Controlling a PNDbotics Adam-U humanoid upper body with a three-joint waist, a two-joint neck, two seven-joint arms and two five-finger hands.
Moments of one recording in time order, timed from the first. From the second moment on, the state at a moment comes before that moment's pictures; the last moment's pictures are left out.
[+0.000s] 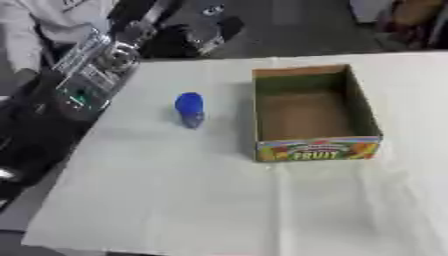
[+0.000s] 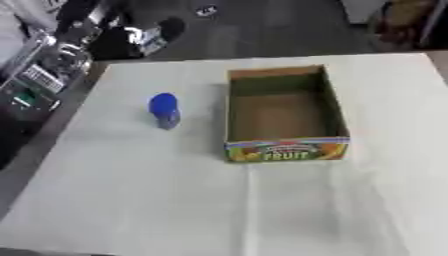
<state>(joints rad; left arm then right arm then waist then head) -0.37 0.85 -0.09 -1.82 -0.42 -0.12 0.08 -0.39 -0.55 0.06 -1.99 0.02 -0.39 -0.46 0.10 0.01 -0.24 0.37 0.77</state>
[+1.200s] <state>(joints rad) -0.71 0.88 -0.24 -1.27 -0.59 -0.19 -0.55 -0.39 -0.55 0.07 -1.99 0.01 -0.38 -0.42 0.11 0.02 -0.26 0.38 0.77</state>
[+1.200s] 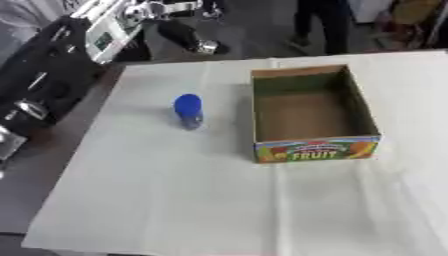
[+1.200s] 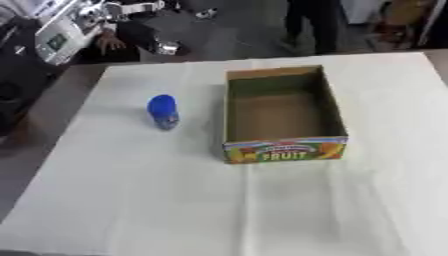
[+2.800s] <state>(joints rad) -0.82 0.73 -0.22 -0.82 -0.76 -0.13 -0.91 -0.43 -0.54 0.09 -1.99 -0.02 -0.36 -0.37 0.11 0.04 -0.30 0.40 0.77</state>
